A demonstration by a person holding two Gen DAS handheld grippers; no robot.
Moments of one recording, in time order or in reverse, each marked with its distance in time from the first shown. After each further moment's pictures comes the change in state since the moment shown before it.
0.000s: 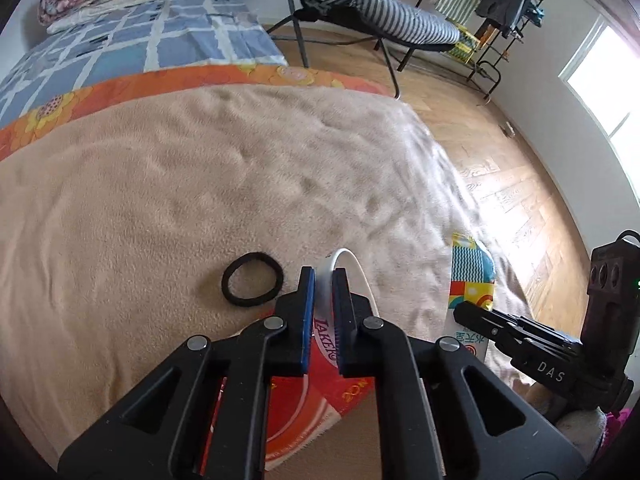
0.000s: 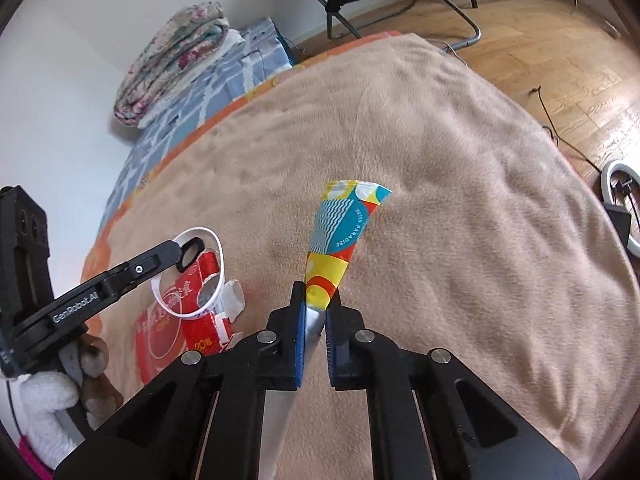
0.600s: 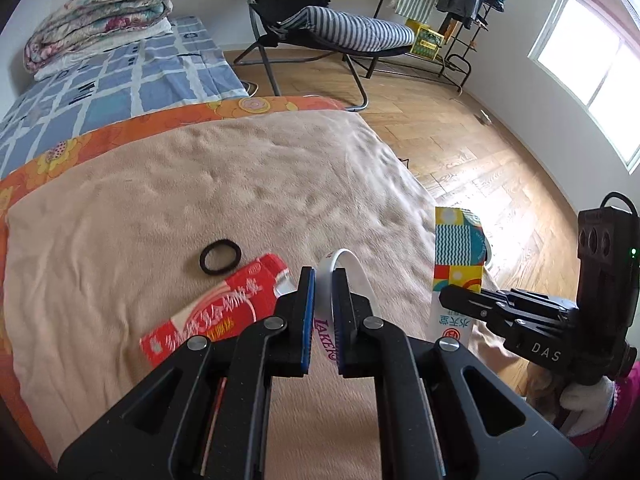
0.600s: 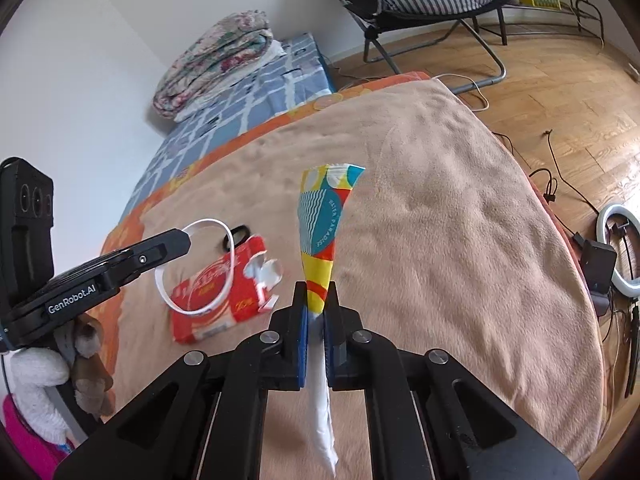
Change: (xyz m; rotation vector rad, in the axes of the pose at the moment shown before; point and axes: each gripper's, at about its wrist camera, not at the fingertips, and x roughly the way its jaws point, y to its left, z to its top) left arm -0.069 -0.052 -0.026 0.127 -0.045 -0.014; right arm -0.064 0.015 -0.018 -0.125 -0.034 0.065
